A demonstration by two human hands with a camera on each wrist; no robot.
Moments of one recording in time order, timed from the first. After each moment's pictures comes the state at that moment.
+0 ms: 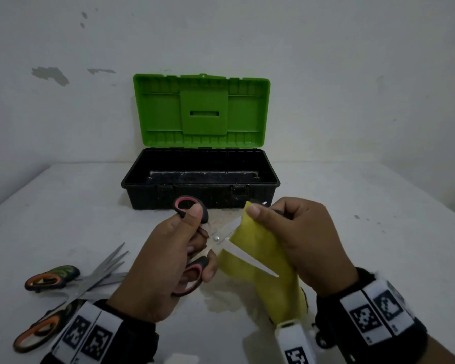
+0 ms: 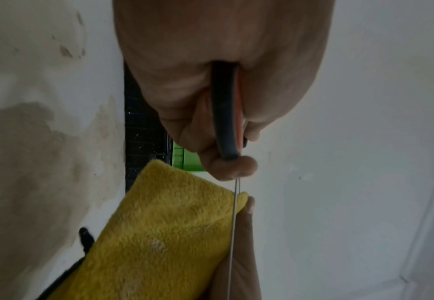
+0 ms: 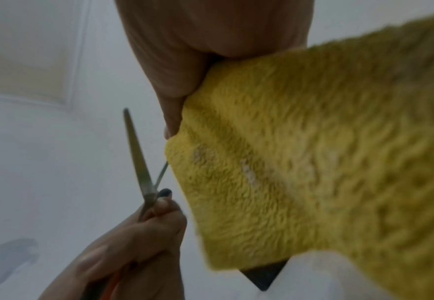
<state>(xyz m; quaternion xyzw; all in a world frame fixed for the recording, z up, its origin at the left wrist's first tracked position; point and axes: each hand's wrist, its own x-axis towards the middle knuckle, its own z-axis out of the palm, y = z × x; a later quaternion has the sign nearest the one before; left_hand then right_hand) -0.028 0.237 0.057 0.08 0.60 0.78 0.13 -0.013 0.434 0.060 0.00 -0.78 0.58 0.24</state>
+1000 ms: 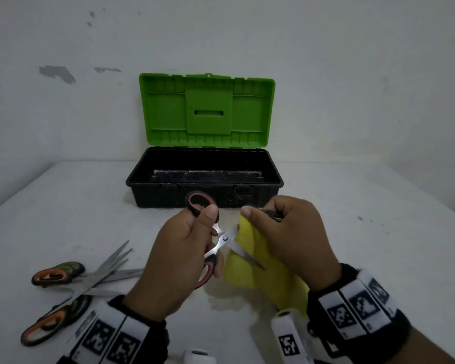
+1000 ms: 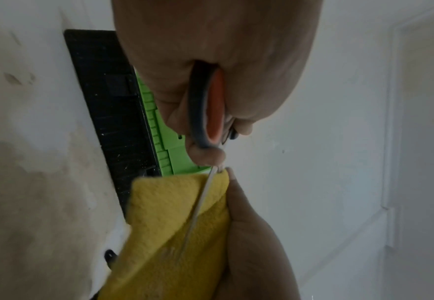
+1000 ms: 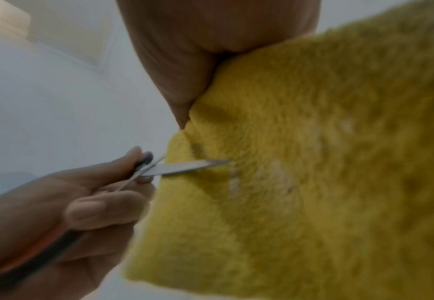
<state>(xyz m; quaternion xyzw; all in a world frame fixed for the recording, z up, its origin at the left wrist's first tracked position) -0.026 0.241 0.052 0.16 0.75 0.65 -0.02 -0.029 0.427 0.049 0.03 -0.86 0.42 0.29</state>
